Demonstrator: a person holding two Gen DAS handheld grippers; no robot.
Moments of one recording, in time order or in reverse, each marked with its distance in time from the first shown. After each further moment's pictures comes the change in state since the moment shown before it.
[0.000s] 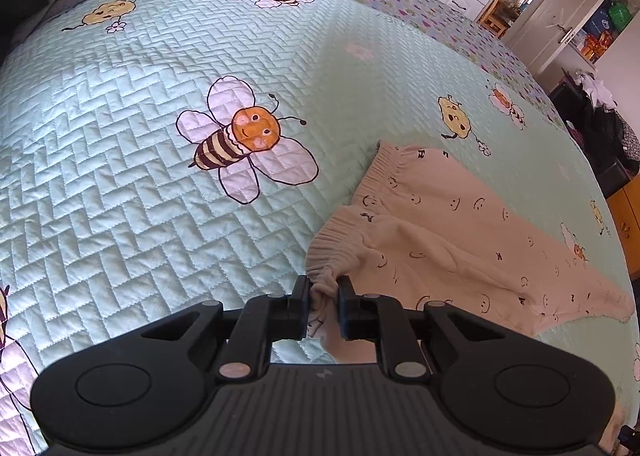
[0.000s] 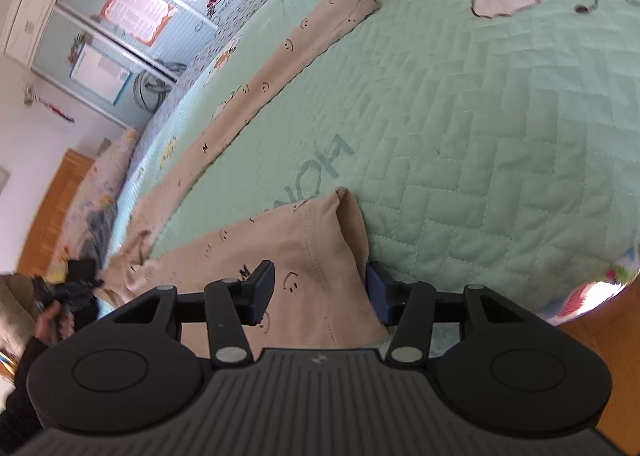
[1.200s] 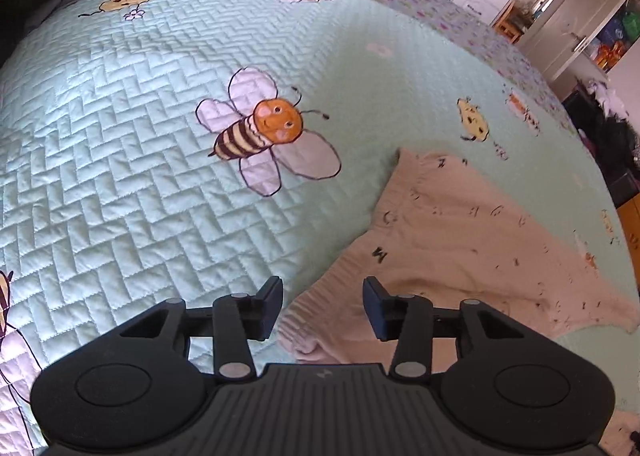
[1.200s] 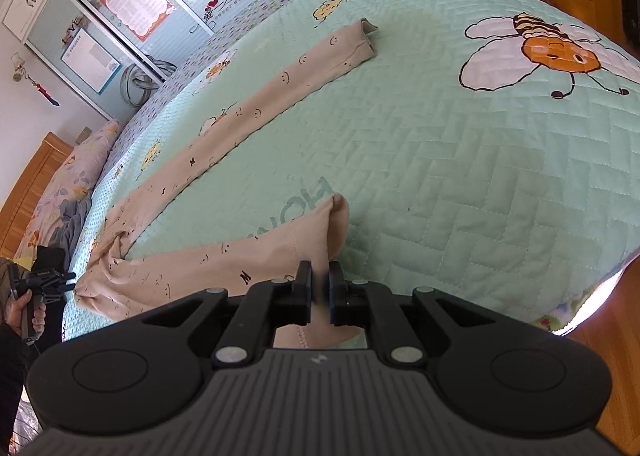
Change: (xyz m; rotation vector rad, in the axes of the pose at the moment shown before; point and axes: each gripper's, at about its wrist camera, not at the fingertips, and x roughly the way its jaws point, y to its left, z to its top) left arm 0.010 0.014 -0.004 -0.040 0.009 0.018; right arm -0.028 0.007 0.017 -0.057 -0.048 -0.066
